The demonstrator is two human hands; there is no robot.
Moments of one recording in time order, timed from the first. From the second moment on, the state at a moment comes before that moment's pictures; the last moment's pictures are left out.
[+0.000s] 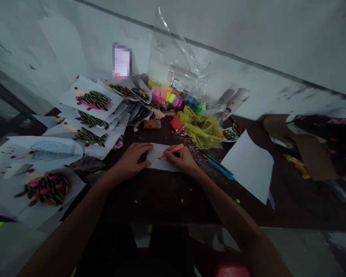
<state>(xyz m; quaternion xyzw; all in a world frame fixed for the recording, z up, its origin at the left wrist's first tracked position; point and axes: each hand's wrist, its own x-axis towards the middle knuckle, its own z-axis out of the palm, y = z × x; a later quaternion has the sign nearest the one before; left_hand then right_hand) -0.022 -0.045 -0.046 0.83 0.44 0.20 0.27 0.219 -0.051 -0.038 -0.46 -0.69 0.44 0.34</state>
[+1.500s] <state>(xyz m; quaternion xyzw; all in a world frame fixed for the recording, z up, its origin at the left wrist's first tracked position) -0.017 -0.047 -0.052 0.84 0.45 0.19 0.23 0.223 -0.051 -0.040 -0.45 -0.70 0.42 0.36</state>
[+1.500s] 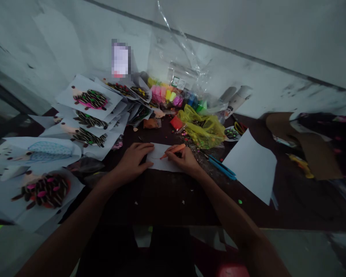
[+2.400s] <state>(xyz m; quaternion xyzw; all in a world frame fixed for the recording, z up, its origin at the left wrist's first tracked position) -0.017 -0.047 -0.053 0.84 0.45 0.19 0.23 0.222 -0.050 -0.043 -0.46 -0.68 0.43 0.38</state>
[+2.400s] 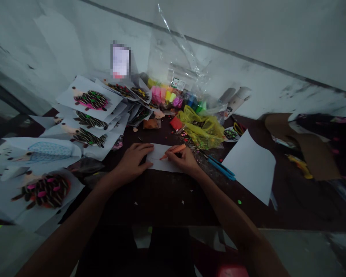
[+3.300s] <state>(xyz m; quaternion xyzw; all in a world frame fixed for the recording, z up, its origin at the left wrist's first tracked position) -0.015 -0.047 -0.051 0.84 0.45 0.19 0.24 0.224 -0.051 -0.044 -0.49 -0.69 0.38 0.38</state>
